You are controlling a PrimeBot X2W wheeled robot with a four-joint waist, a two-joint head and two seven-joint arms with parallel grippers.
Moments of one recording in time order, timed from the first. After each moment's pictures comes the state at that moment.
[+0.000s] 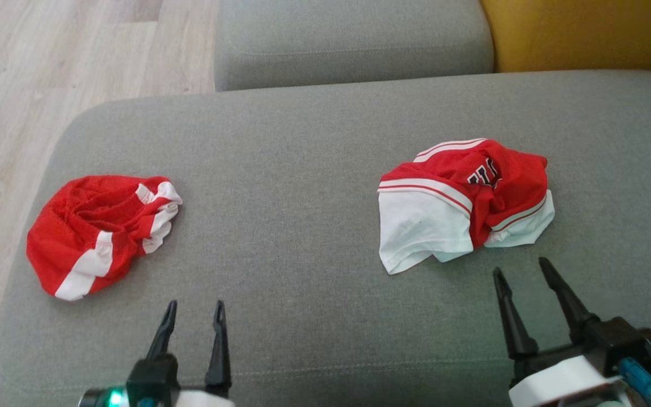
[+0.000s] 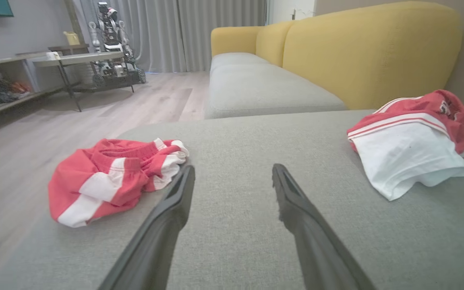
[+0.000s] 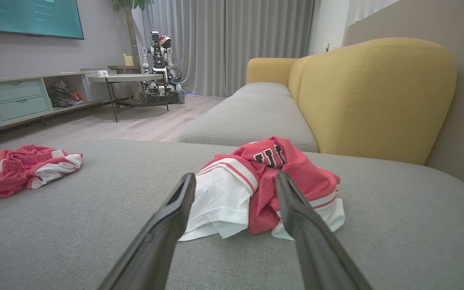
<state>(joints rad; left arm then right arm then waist) 0.21 0.06 -0.28 0.04 -0.06 0.20 -0.25 0.13 -0.04 0.00 0.04 0.04 0.13 -0.26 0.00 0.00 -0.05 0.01</state>
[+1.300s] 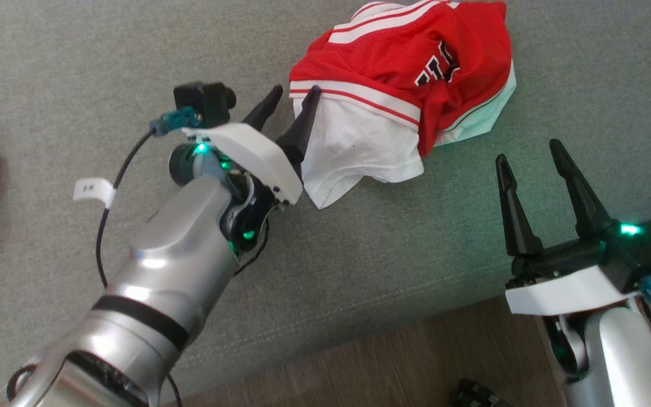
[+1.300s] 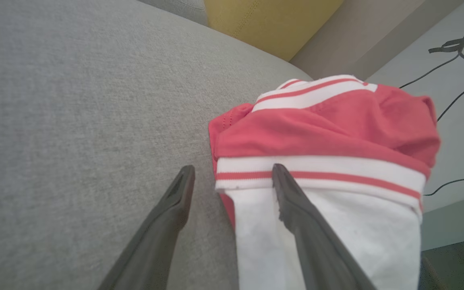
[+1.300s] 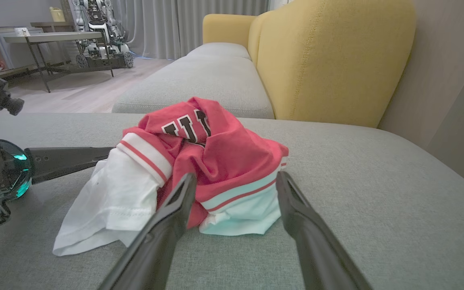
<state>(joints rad) -0.86 0.04 -0.84 0.86 -0.98 -0.10 -0.23 -0.13 -0.04 0.02 -0.04 0.05 0.13 -0.26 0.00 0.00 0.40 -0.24</state>
